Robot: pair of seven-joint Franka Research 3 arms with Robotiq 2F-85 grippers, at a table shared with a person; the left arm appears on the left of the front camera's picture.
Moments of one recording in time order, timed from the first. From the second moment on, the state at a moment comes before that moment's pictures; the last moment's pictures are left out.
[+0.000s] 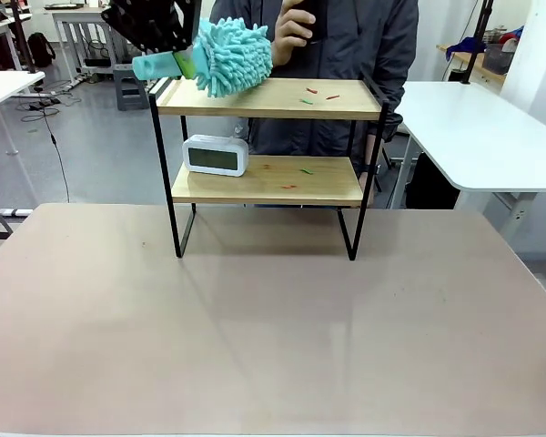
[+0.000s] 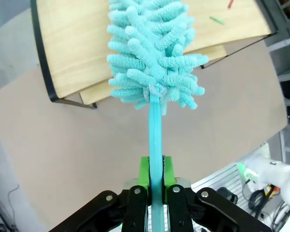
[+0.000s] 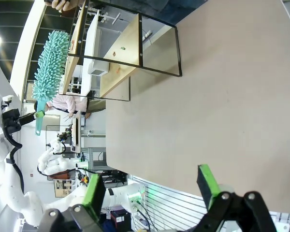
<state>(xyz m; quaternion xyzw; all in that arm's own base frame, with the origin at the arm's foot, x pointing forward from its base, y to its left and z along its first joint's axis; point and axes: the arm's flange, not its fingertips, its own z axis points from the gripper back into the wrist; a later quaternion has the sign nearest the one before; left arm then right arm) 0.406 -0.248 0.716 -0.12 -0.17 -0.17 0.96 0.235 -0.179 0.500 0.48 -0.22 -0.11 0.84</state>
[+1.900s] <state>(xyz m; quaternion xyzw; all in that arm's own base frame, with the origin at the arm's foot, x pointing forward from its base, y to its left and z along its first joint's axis) 0.371 -0.182 0.731 -0.24 -0.04 -0.57 0.78 0.235 -0.179 0.500 0.48 -0.22 -0.11 0.84</state>
